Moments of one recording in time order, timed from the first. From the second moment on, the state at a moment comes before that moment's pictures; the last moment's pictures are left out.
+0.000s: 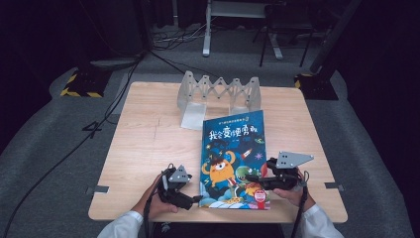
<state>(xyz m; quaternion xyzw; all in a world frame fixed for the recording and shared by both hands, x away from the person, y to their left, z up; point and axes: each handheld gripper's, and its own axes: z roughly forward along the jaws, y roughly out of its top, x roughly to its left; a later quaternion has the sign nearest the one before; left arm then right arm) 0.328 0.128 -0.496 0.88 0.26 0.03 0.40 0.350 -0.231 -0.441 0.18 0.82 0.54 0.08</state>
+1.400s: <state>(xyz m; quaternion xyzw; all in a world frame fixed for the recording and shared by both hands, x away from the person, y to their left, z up) 0.392 0.106 -0.482 0.82 0.24 -0.08 0.51 0.334 -0.226 -0.432 0.10 0.81 0.55 0.16</state>
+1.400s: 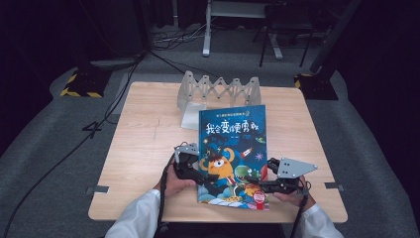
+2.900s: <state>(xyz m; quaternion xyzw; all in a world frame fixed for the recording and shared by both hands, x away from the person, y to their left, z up) 0.329 0.088 -0.434 0.81 0.11 0.10 0.57 0.331 -0.276 -0.446 0.19 0.81 0.52 0.20</state>
